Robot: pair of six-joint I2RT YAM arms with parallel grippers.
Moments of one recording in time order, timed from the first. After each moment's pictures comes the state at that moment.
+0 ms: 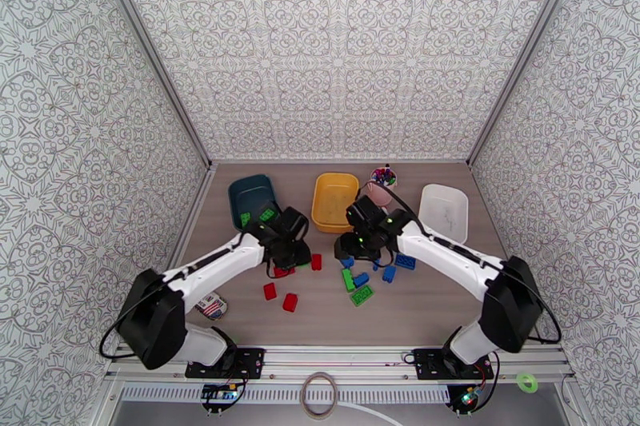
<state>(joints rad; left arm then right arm) -0.56 1.43 1.03 -0.78 0.09 -0.86 0.74 1.63 1.32 -0.80 -0.23 0.68</state>
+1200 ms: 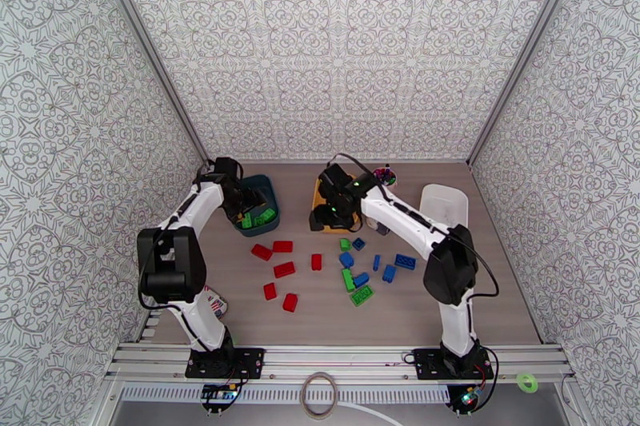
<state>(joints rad) 0.03 1.81 1.47 -0.85 0.19 -0.54 0.73 1.96 1.81 -1.03 -0.19 0.53</state>
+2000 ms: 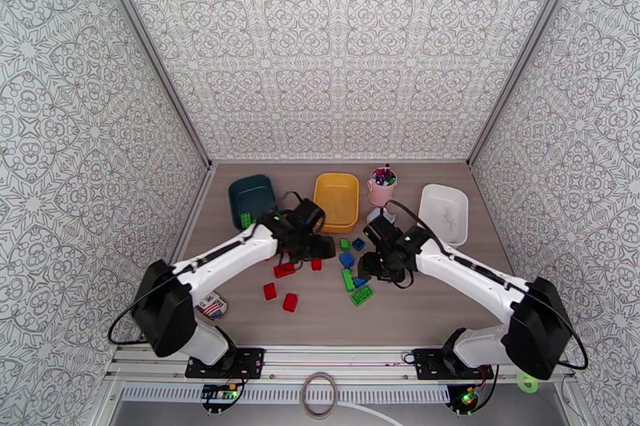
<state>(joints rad) -0.77 1.60 1.22 -0.83 0.11 -0.83 0.72 1.37 1.01 -0.95 -0.07 0.77</state>
